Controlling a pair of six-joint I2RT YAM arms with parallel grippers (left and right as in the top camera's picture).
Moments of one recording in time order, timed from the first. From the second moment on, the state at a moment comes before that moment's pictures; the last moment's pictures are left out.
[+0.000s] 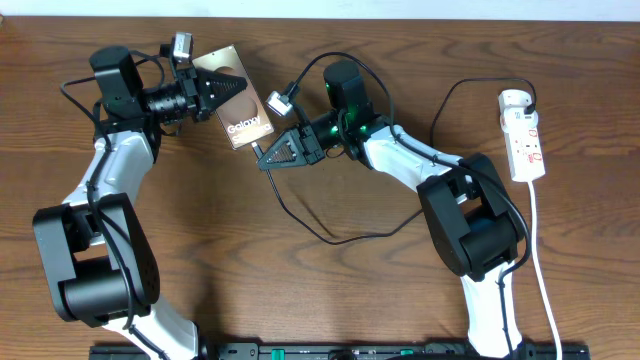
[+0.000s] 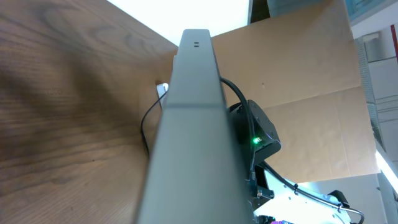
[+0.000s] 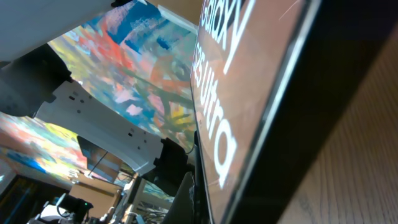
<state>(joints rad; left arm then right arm) 0.20 1.84 1.18 0.24 1.41 -0.83 0.54 2.21 1.49 0.30 -1.55 0.60</state>
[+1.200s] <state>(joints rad) 0.20 1.84 1.18 0.27 1.40 -0.83 0.53 2.21 1.49 0.32 -1.55 0.63</state>
